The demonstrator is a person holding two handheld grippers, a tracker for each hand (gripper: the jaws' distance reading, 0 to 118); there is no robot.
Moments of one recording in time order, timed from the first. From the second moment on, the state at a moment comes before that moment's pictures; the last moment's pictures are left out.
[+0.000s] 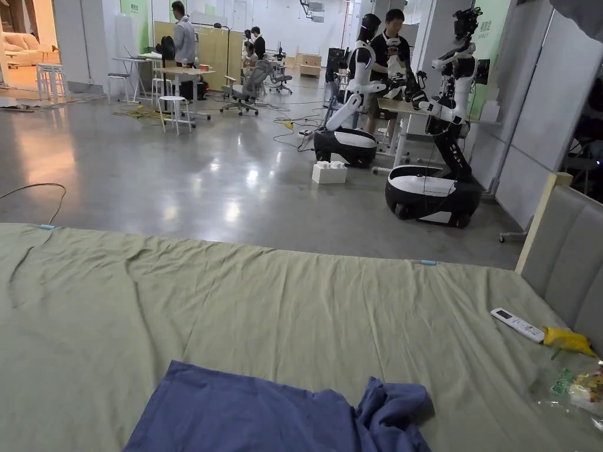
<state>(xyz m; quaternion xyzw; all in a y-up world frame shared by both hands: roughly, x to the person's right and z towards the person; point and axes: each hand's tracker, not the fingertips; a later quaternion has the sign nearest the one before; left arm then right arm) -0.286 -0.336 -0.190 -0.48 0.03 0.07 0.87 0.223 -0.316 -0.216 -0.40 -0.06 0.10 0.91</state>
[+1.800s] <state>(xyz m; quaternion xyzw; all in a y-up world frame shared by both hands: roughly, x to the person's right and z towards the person) -0.294 -0.271 -0.409 -0.29 0.04 0.10 0.95 0.127 -0.244 -0.327 -0.13 0.01 0.04 0.99</state>
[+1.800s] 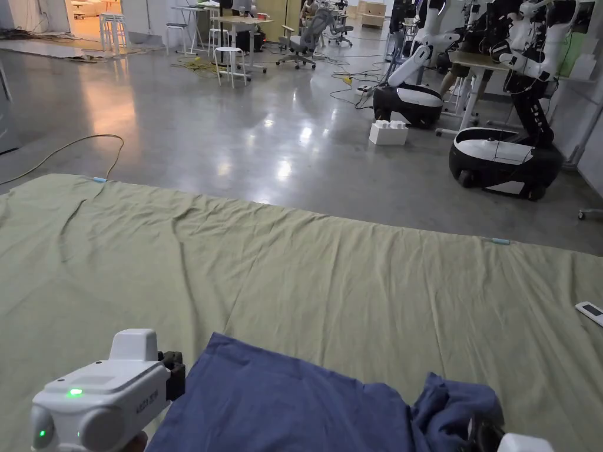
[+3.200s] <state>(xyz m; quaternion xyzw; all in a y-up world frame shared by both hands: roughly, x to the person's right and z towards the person) -0.269 -0.332 -0.552 -0.44 -0.03 0.00 0.90 0.236 -0.371 -0.523 -0.46 0.02 0.04 0.89</state>
